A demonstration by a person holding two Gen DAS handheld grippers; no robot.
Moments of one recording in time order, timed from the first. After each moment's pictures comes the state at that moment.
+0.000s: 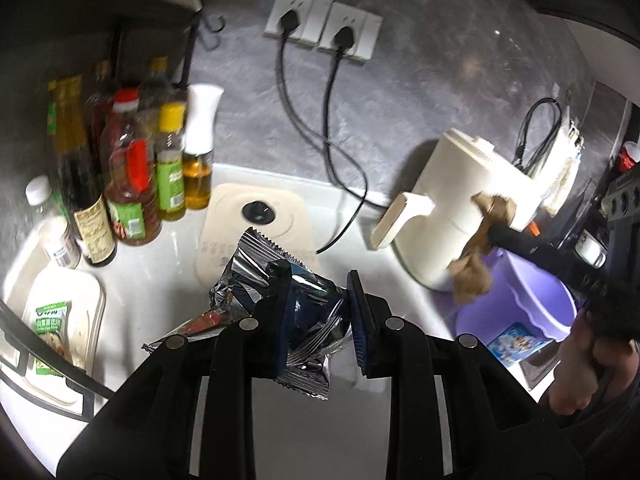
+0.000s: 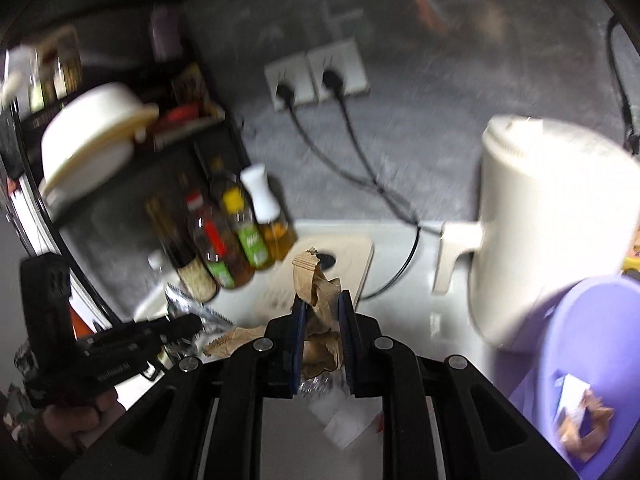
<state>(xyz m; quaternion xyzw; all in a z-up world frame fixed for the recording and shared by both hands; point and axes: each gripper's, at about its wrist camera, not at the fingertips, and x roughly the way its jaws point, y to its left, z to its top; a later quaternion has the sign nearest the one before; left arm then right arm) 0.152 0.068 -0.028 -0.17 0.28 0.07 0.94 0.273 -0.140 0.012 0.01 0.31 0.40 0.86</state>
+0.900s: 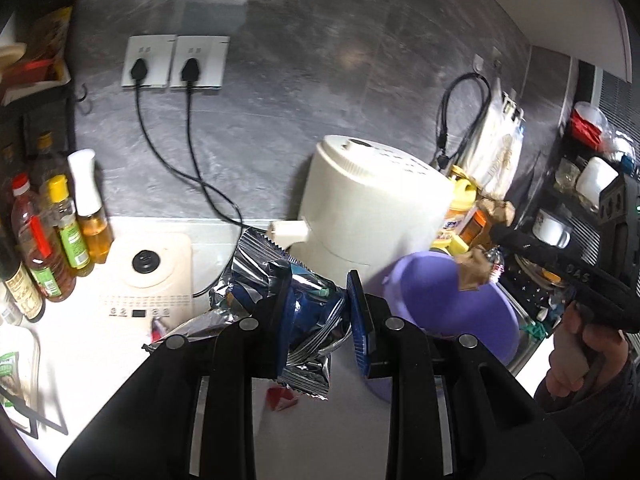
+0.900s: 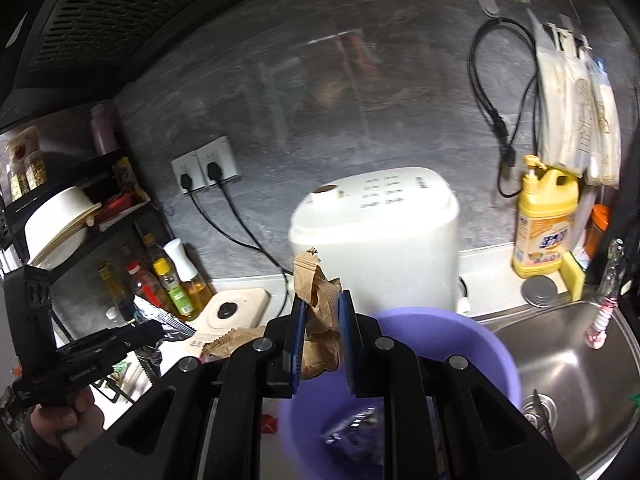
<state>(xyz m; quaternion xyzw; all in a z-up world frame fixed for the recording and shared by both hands) 0.210 -0.075 0.021 -0.11 0.25 -0.01 0.96 0.317 -0.323 0.051 0.05 0.26 0.31 0.92</state>
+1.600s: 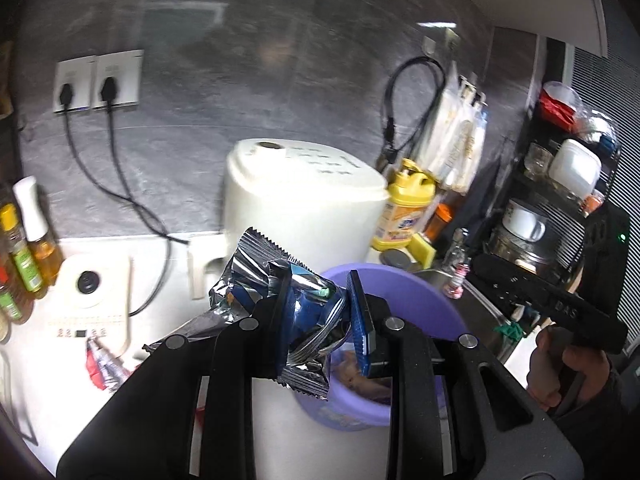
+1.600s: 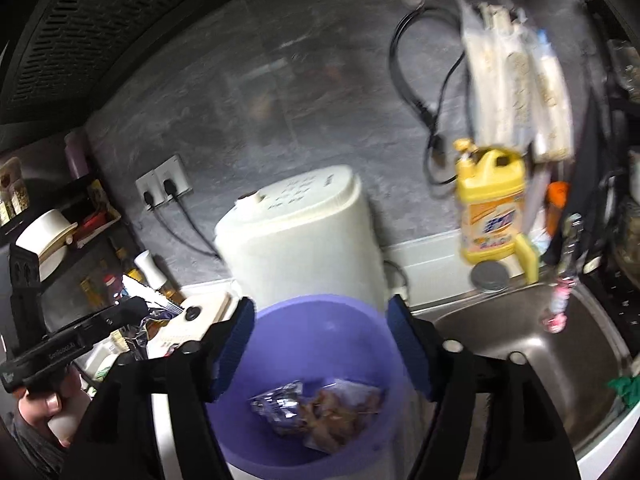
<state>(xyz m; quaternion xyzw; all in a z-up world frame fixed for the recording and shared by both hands) 0.251 -0.157 0.035 -0.09 0.24 -0.06 0.96 0.325 -0.419 0.037 0.08 0.25 0.26 0.93</state>
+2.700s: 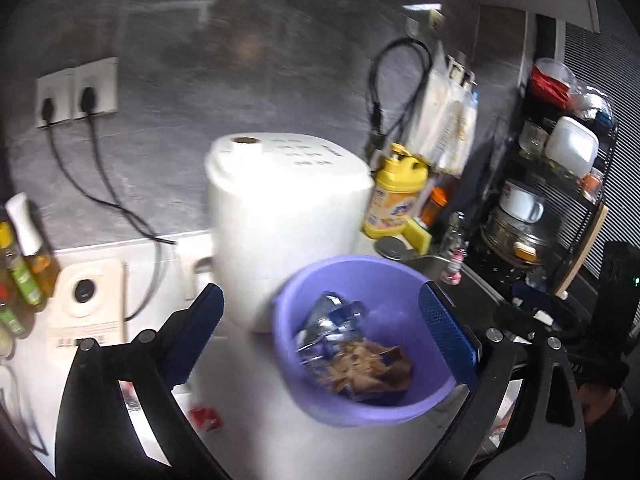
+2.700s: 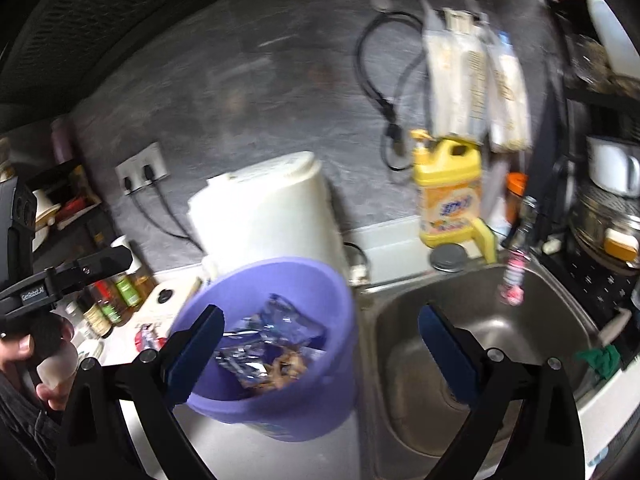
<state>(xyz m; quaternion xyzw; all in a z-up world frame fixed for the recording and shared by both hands) 0.251 -0.165 0.037 -0.06 0.26 -0.06 0.96 0.288 -0.440 0.013 0.06 0.25 0.22 0.94</state>
